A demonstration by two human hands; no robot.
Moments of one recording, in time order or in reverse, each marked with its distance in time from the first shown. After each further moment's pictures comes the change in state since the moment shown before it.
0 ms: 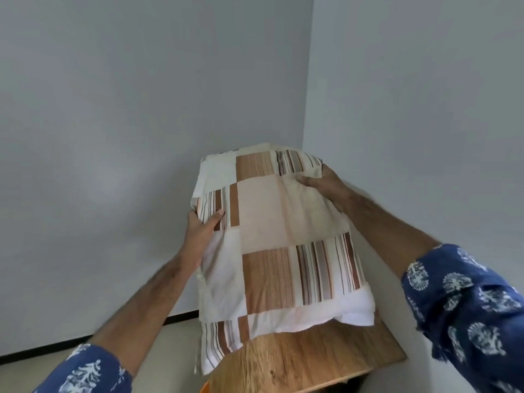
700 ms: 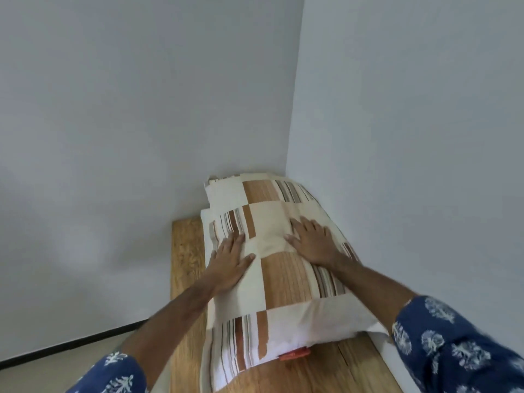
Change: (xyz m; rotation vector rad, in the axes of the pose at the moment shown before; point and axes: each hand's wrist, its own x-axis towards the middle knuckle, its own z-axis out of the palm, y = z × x) left_hand 0.109 -0.118 0.129 0.955 -0.596 0.182; right_hand 0.085 0.185 0.002 -1.094 -0.217 0.195
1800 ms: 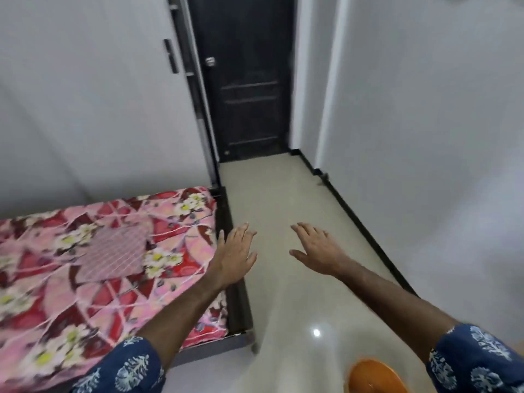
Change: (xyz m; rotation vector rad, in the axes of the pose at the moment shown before) left_hand -0.715 -0.096 0.044 0.320 0.535 -1.442; right_hand -0.391 -0.516 0.220 -0.260 -0.339 -1.762
